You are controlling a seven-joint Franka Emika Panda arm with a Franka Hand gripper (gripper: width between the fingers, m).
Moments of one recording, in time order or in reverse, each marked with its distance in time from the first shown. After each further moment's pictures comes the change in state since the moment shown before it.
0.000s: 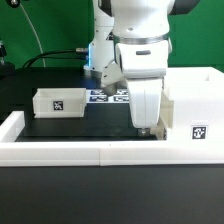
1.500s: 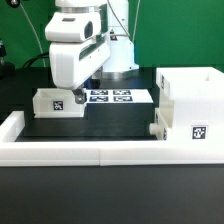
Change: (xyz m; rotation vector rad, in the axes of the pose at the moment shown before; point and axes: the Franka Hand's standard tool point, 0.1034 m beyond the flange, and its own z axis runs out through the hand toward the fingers) arm -0.087 -0.065 -0.036 -0.044 -0.017 0.369
